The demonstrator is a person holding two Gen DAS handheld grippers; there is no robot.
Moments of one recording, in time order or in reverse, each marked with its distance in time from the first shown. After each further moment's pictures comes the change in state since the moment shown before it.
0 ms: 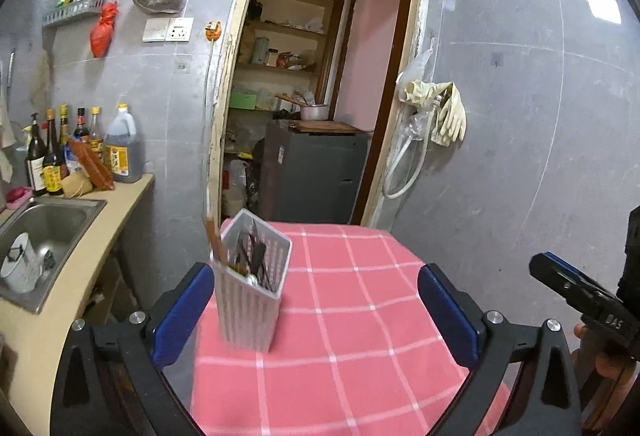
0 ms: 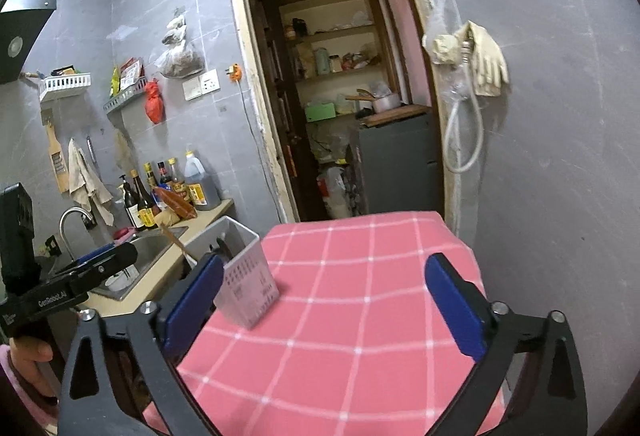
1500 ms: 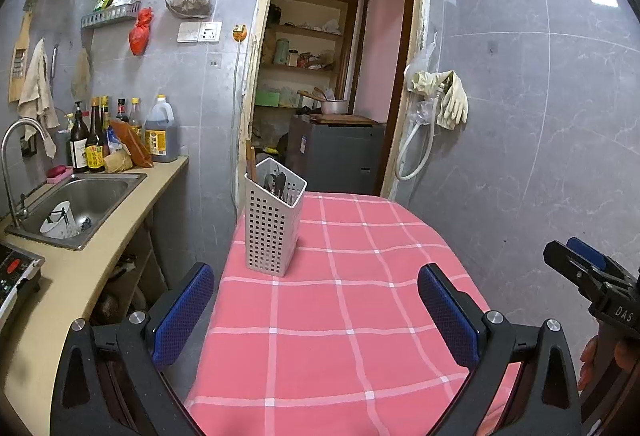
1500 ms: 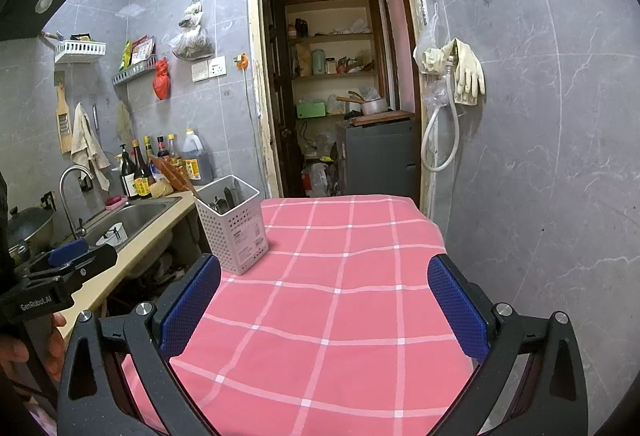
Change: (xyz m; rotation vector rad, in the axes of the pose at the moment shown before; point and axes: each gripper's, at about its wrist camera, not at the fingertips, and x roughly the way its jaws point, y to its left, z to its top) left arm -0.089 -0.022 -0.083 0.007 -0.014 0.093; right arm -0.094 0.006 -0.060 -0.102 -0.016 -0.065
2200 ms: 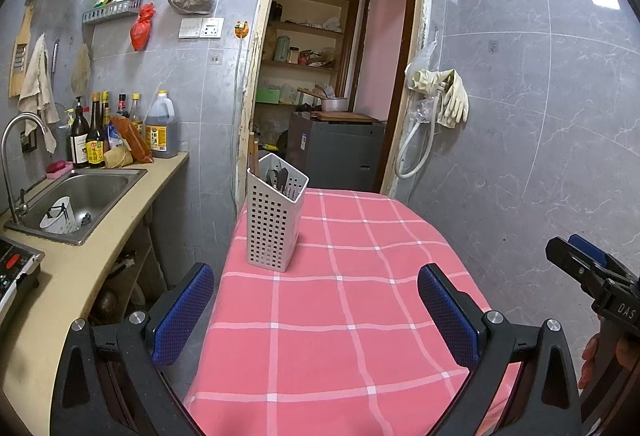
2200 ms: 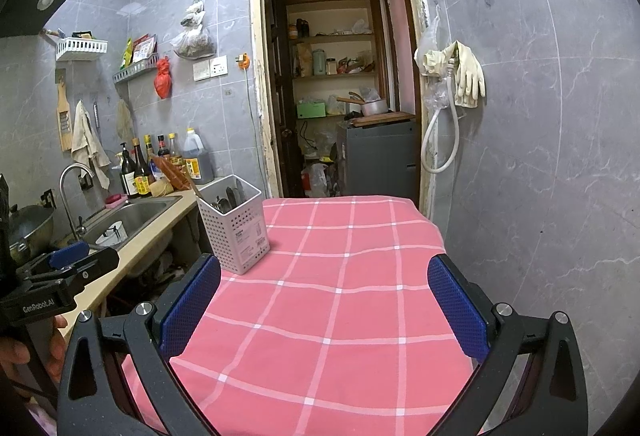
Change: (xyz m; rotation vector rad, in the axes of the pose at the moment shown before) left arm 0.000 0.002 -0.004 -0.004 0.007 -0.003; right arm 0.001 -0.001 0.003 -0.003 0.000 -0.002
